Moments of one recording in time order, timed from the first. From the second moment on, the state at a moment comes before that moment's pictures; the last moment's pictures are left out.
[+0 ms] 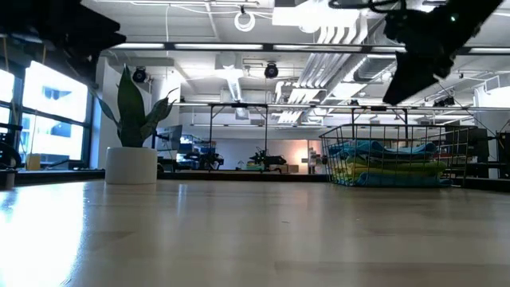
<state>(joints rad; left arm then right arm) -0.30 0.27 0.25 -0.08 -0.54 -0.28 0.22 1.03 0.77 -0.82 0.64 0.70</state>
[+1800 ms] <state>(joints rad) -0.30 0.26 0.01 0.25 -0.61 -0.16 0.37 0.88 0.01 0.38 0.48 0.43</state>
